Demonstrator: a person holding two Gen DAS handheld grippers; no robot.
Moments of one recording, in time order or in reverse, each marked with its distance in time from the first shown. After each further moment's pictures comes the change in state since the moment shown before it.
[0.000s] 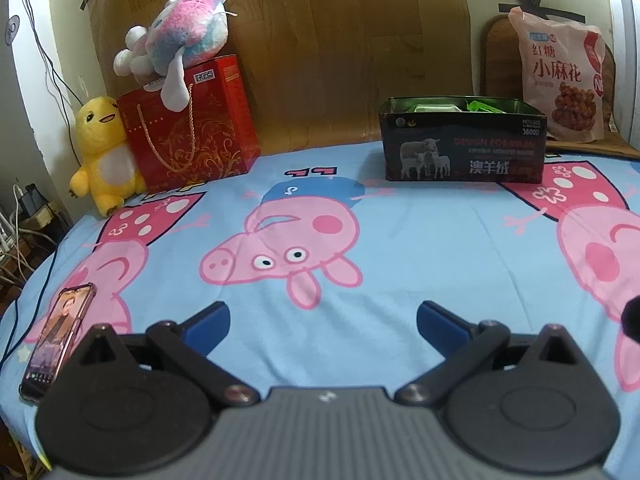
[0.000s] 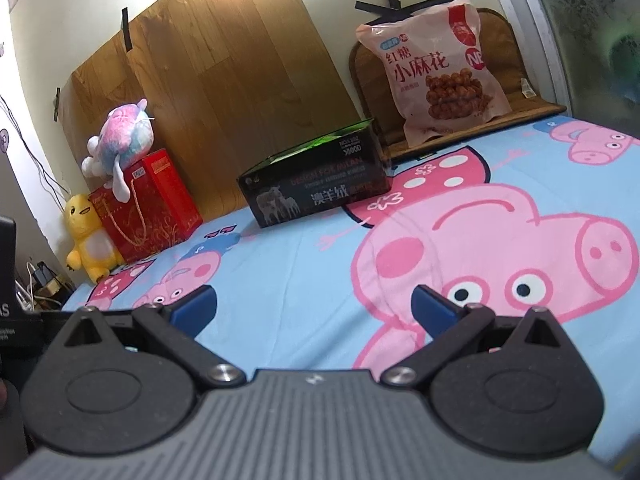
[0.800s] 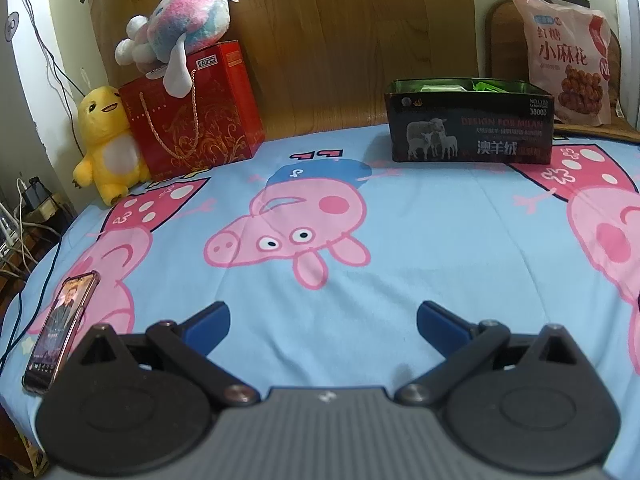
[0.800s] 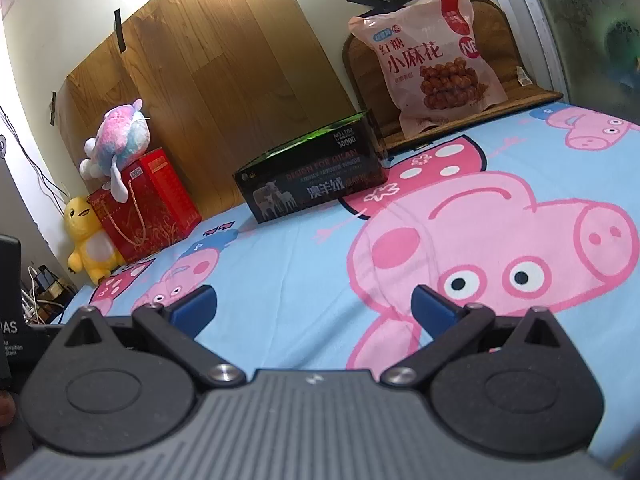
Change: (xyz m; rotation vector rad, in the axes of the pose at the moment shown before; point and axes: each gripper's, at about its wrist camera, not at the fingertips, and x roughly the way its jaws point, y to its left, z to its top) left arm 0.007 0.000 -0.007 0.013 0.038 0.018; right arm 0.001 -0.002 -0.002 0.019 0.020 0.005
